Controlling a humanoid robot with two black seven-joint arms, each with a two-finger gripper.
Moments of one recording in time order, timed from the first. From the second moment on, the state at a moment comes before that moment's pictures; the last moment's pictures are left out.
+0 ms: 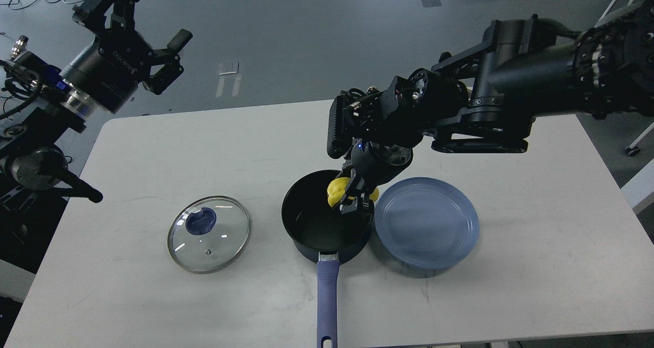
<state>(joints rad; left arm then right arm) -0.91 0.76 -0.52 -1.10 0.24 -0.45 -0.49 1.76 0.00 -0.76 1.07 -1.38 0.19 0.49</state>
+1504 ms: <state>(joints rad) -0.91 0.76 -0.52 -1.10 0.24 -0.45 -0.49 1.66 0.00 -0.77 1.01 -1.19 0.13 0.49</state>
